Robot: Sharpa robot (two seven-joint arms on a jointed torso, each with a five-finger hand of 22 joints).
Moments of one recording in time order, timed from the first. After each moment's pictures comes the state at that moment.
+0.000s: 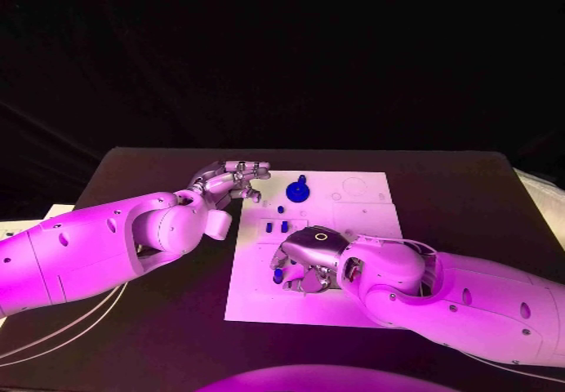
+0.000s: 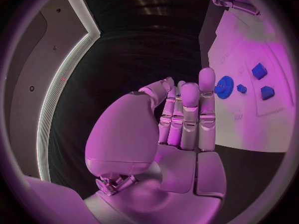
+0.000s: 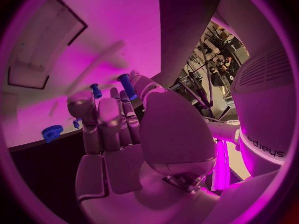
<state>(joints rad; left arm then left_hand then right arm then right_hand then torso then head) 1.13 -0.86 -0.02 1.54 0.08 -0.25 0.30 1.37 -0.13 0.46 -0.01 0.12 1.05 0.17 0.12 0.08 1.14 0.09 0.23 0.09 1.25 0.01 1.07 0.58 0.16 1.24 0.11 0.56 1.02 1.02 -0.69 -0.04 1.78 -1.76 -0.12 -0.20 1.38 -0.16 0.31 0.06 0.10 1.02 0.16 0.06 0.06 0.98 0.11 0.07 0.07 1.46 0.01 1.15 0.95 0.12 1.20 0.13 1.19 0.93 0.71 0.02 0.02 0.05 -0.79</state>
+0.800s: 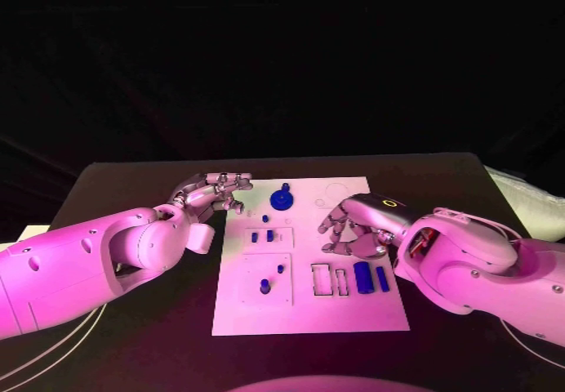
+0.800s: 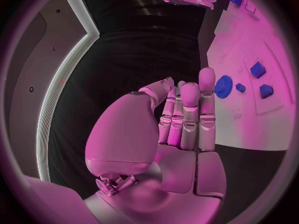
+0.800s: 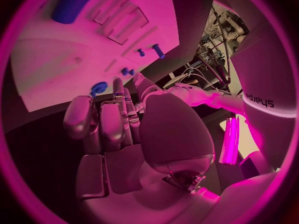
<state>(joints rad) 1.13 -0.87 -0.02 1.54 0.07 -0.25 0.30 1.37 -0.13 0.46 -0.01 0.12 1.05 0.17 0.12 0.08 1.14 0.09 0.23 0.09 1.24 0.01 1.07 0.58 0.16 1.24 0.11 0.55 1.02 1.12 -1.05 -0.02 1.97 -1.57 -0.30 -0.29 1.34 -0.11 0.19 0.14 0.15 1.04 0.14 0.08 0.07 1.25 0.07 0.30 0.13 1.47 -0.02 1.26 1.09 0.11 1.32 0.10 1.31 1.12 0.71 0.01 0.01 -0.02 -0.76</state>
